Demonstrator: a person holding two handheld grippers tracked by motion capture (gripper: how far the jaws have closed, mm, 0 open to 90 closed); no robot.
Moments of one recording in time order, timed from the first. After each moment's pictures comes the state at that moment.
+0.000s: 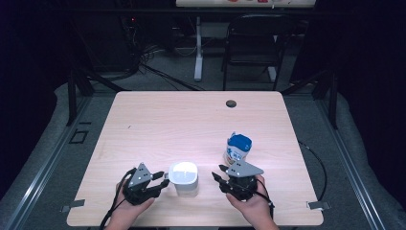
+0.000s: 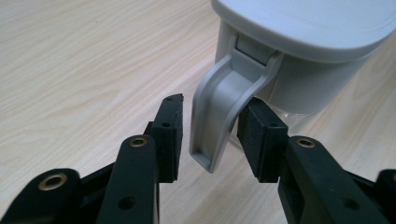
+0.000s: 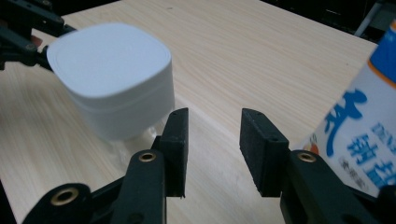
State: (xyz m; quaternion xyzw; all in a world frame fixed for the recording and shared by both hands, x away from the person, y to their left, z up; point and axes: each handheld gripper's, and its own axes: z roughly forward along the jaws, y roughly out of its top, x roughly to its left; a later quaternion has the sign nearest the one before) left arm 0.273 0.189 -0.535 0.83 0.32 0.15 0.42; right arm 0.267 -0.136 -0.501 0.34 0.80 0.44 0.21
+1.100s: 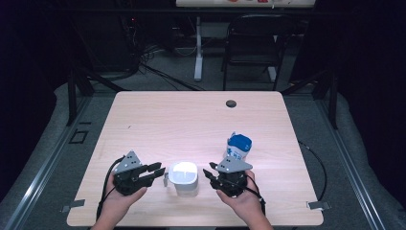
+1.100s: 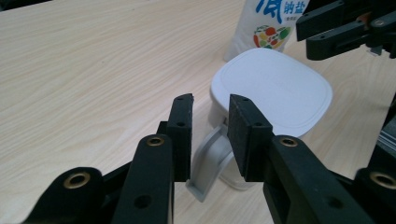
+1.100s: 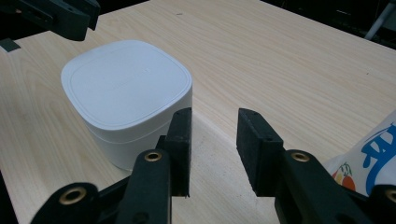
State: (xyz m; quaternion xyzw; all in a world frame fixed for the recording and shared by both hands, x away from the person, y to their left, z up) left arm 0.282 0.195 -0.490 0.81 0.33 0.12 0.47; right arm 0.273 -0.114 -0.498 0.33 0.81 0.45 0.20
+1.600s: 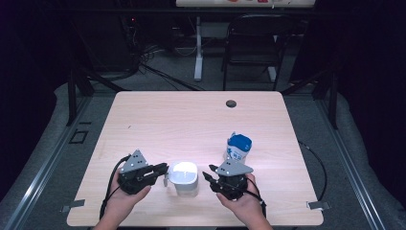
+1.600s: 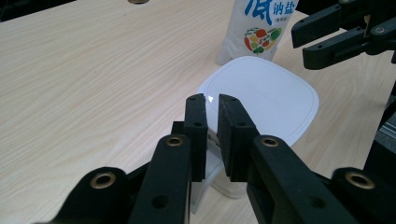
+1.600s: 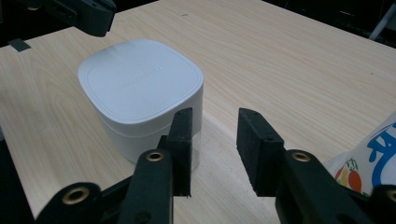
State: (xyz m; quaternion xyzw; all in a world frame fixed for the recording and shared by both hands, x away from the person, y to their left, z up) left arm 0.282 0.182 -0.483 0.82 0.31 0.13 0.46; right arm 0.265 -0.115 -0.497 0.33 0.81 0.45 0.20
